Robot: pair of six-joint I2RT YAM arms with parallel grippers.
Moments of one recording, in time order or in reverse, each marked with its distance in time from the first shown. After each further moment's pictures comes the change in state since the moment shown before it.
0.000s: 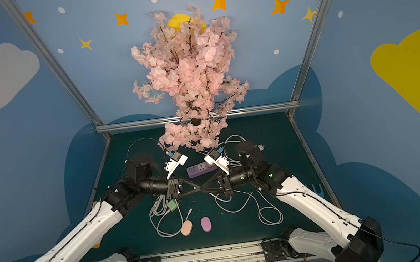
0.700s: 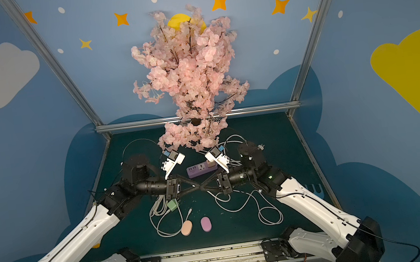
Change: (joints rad) left arm -0.019 -0.035 -0.002 0.026 -0.079 -0.003; right arm 0.000 -0.009 -0.051 0.159 0.006 0.172
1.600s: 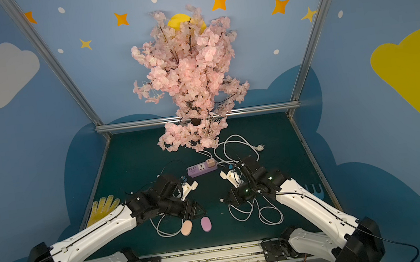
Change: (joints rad) left arm -0.202 0.135 -0.182 -0.243 -0.393 -0.078; right arm -0.032 0.003 -0.042 -0.684 0.480 -0.222
